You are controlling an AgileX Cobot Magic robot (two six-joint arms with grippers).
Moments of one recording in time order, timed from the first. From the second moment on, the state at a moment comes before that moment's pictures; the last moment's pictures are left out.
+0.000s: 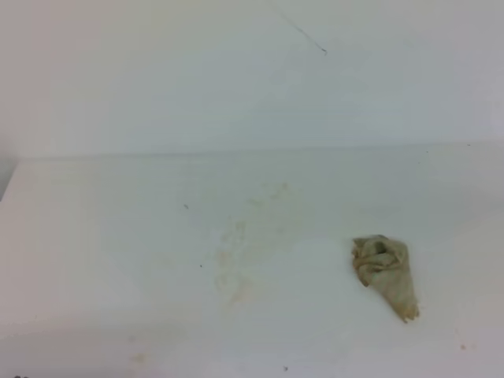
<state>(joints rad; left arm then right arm) -0.22 -0.03 0.04 -0.10 0.30 -0.07 0.35 0.86 -0.80 -0.22 0.54 0.10</state>
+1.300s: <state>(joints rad) -0.22 -0.03 0.04 -0.10 0.30 -0.07 0.03 0.05 0.01 -0.61 0.07 0.56</state>
